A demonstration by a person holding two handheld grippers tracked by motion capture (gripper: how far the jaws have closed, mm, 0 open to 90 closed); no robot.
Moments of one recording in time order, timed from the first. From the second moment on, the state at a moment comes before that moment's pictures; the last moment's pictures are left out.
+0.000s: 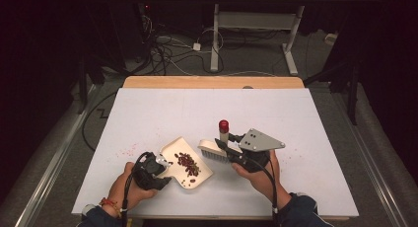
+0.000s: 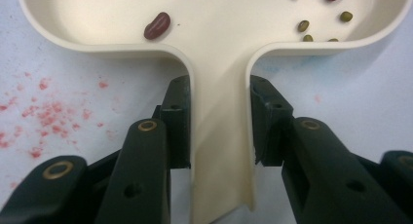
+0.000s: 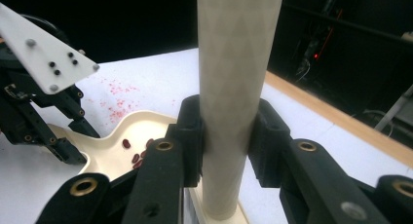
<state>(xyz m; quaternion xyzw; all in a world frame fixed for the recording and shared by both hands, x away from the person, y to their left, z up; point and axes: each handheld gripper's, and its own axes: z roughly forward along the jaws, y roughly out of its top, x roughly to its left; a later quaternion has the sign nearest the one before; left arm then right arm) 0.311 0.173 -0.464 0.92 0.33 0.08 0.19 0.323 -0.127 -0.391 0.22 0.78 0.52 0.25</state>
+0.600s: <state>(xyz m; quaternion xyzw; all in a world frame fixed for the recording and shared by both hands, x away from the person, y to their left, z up) 0.314 0.188 -0.467 0.91 0.35 0.07 0.22 0.332 -0.177 -0.370 0.26 0.76 0.54 0.26</state>
